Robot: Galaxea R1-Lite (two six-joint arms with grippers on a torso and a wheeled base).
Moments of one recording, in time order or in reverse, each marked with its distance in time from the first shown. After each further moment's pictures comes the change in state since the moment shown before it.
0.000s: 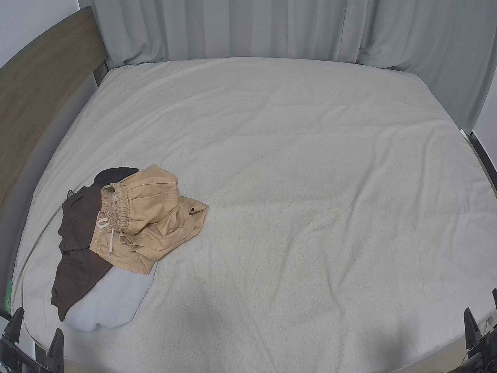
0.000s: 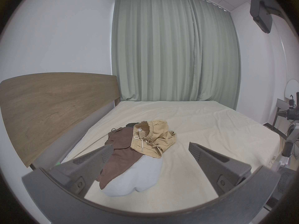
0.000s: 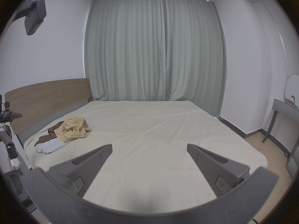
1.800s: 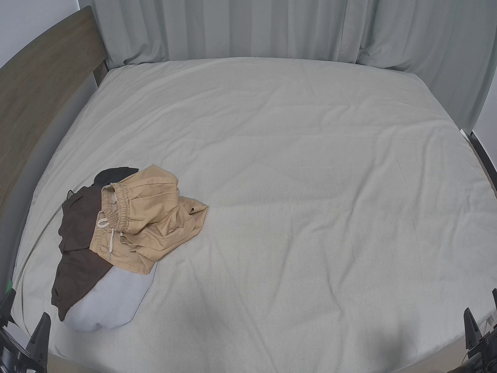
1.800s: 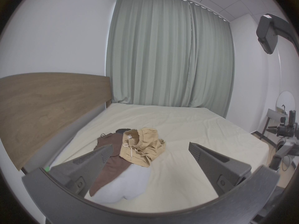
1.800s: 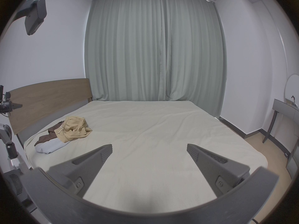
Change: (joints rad) left arm -0.074 0.146 -0.119 -0.054 -0.023 -0.055; right arm 0.000 0.000 0.000 -0.001 0.001 -0.002
